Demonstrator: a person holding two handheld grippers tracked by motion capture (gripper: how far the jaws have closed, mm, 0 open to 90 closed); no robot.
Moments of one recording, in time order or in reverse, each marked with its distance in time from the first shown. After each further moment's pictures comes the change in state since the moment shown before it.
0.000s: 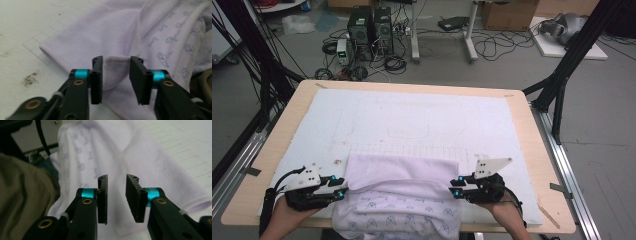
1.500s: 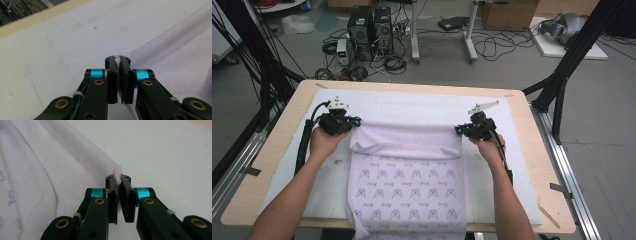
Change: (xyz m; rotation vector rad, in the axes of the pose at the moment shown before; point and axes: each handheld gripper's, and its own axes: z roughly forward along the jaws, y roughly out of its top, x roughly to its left) left arm 0.140 0.095 0.097 0.060 0.286 -0.122; right arm -0.164 0.058 0.029 0.112 -0.326 0.147
